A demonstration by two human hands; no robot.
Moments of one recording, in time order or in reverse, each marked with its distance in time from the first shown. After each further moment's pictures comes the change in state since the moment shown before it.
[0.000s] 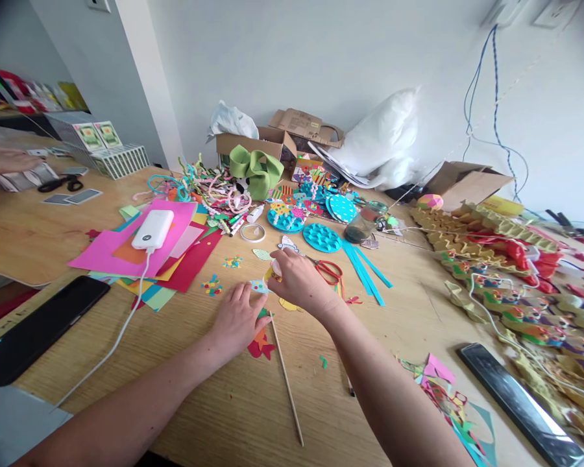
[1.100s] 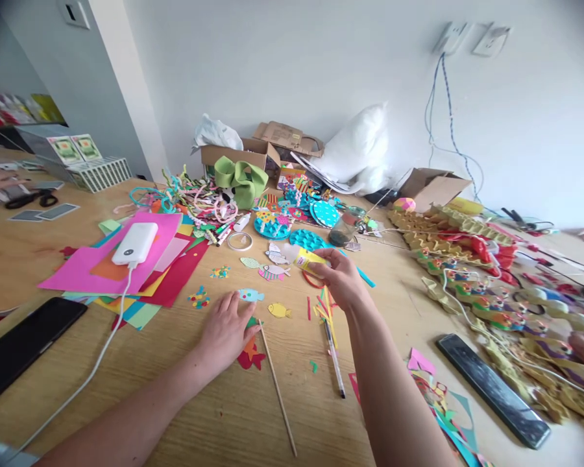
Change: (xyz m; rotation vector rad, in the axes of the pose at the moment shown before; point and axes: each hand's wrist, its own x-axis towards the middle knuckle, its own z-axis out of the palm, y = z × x) left_hand -0.001 -0.002 0.005 0.013 -0.009 -0.005; right_hand -0.035 0.080 -0.008 1.263 0.455 0.476
